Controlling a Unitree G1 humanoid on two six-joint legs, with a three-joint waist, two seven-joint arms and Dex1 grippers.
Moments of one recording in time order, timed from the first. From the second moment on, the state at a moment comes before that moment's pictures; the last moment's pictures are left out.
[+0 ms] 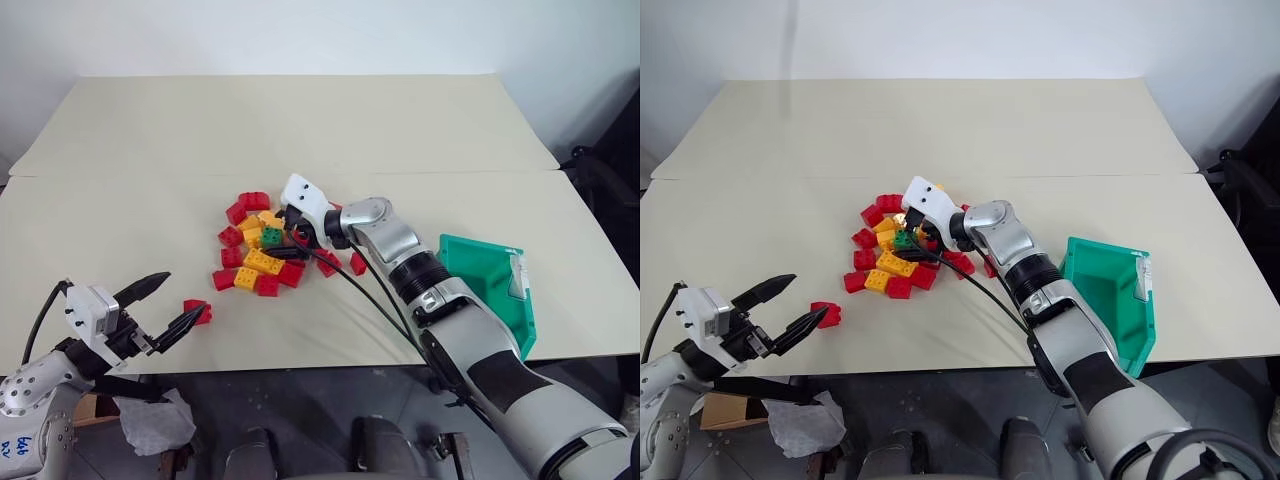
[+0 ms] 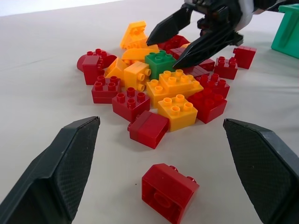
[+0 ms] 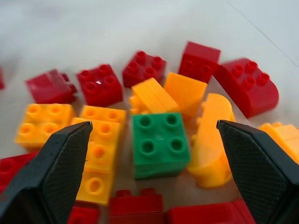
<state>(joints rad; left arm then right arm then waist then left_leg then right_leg) 0.18 0.59 0.45 -0.19 -0.55 0.08 -0.84 -1.18 -0.06 0.28 0.92 0.00 0.18 0.90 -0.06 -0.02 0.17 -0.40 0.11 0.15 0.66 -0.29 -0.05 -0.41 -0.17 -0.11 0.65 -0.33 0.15</state>
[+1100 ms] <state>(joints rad) 0.16 0.59 0.42 -0.19 -0.55 0.08 -0.84 -1.20 -0.04 0.20 0.97 0.01 0.05 0.99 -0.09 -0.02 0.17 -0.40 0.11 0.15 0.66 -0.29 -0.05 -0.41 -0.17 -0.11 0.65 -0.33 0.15</state>
